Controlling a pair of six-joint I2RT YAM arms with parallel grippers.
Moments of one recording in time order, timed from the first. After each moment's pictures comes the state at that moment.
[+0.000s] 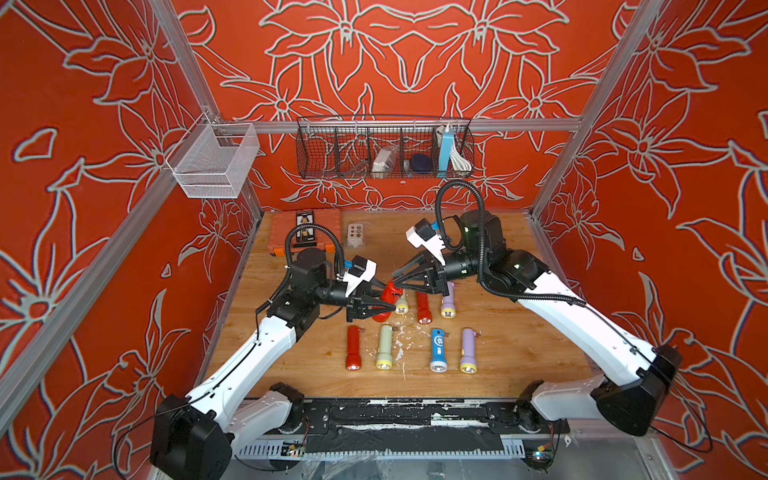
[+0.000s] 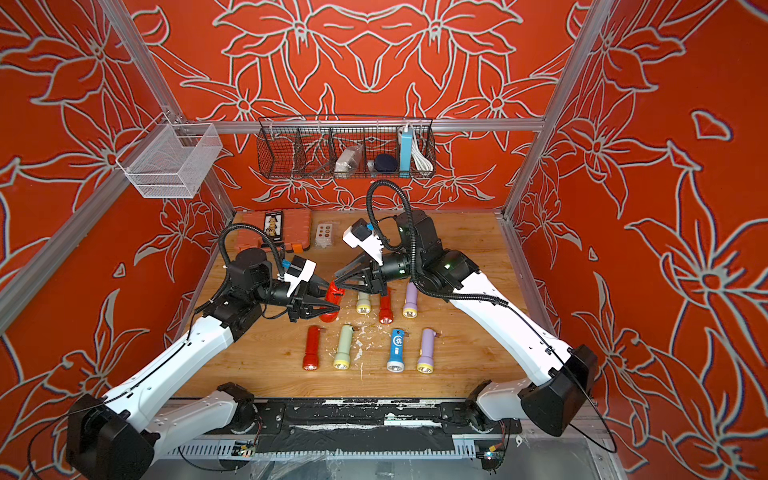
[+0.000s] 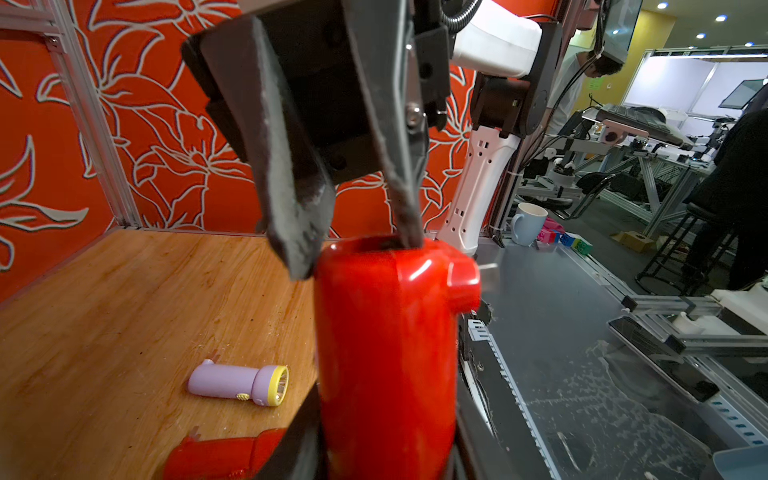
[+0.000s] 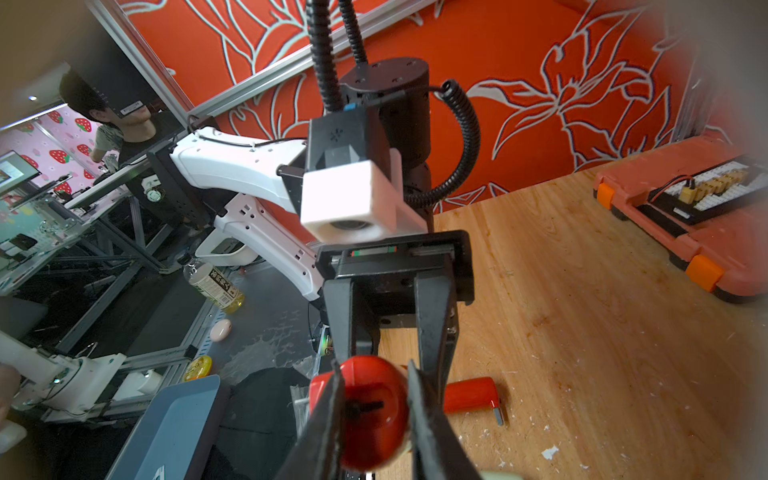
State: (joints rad) left arm -0.36 1.05 0.80 0.05 1.26 0.10; right arm 0.71 1.35 1.39 -0.45 -0.99 0.00
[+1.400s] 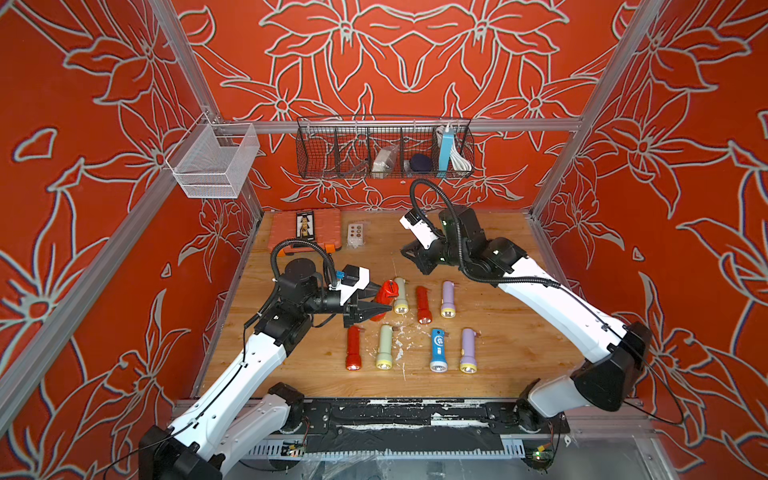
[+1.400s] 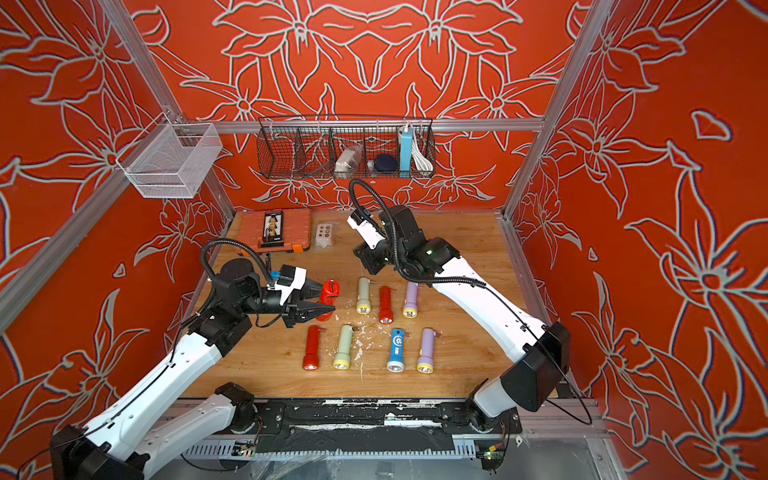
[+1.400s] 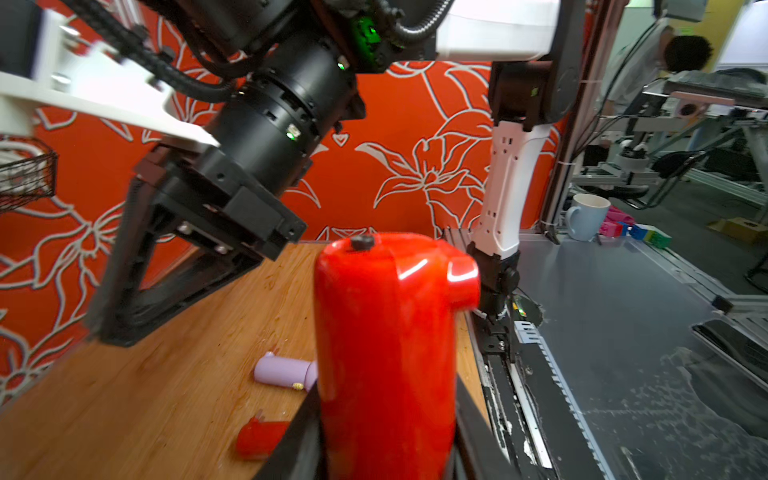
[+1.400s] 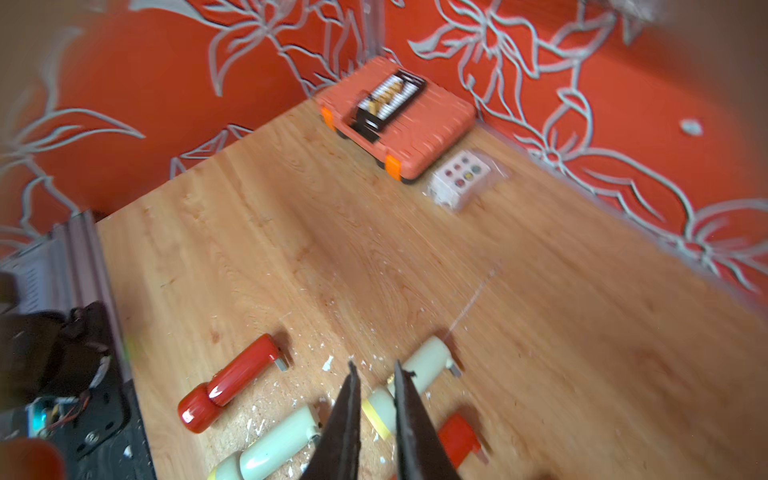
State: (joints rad) left arm -0.36 0.91 0.74 0.02 1.06 0.17; right arm 0.71 1.48 1.46 -0.59 -0.18 -0.05
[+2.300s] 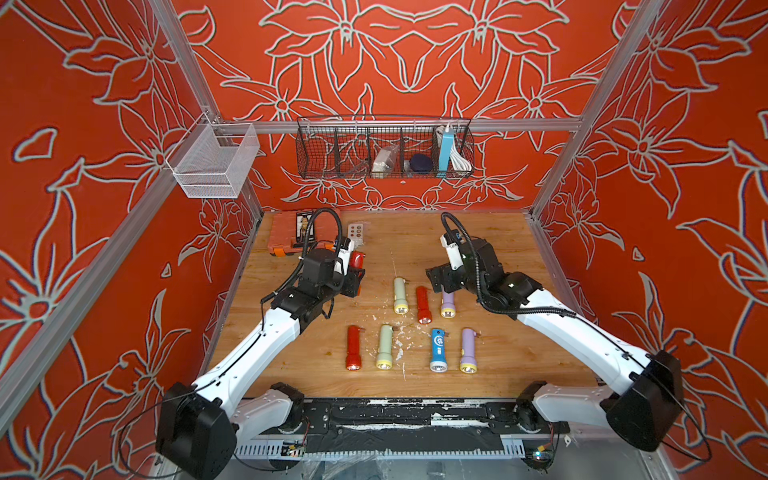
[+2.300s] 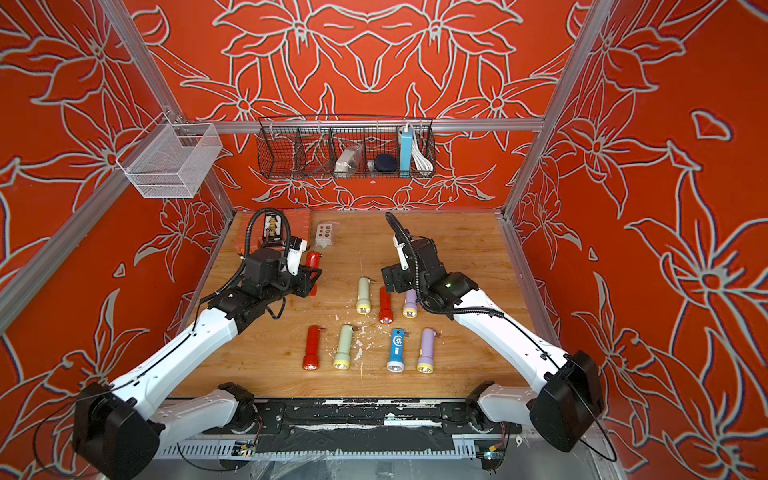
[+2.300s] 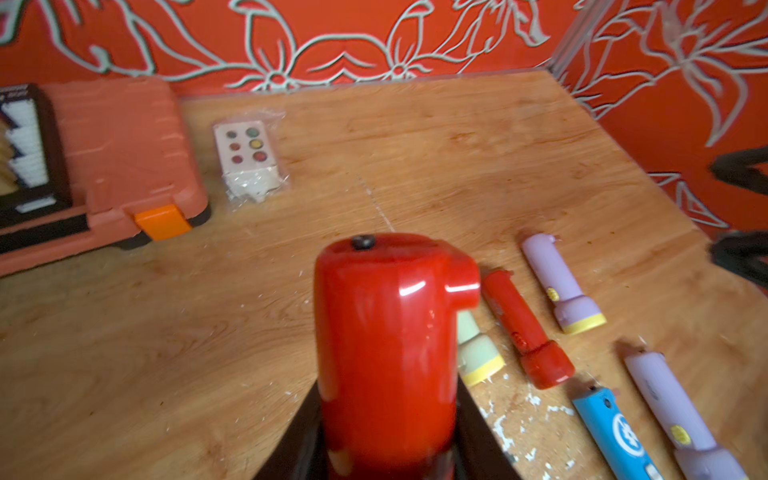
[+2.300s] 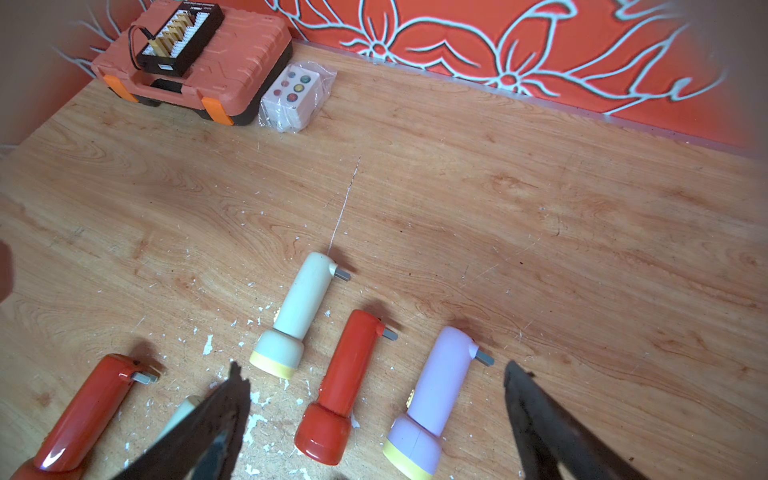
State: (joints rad) left arm -0.35 1.16 0.88 -0.31 0.08 -0.19; right arm 0.65 1.26 1.06 -0.46 0.12 0.17
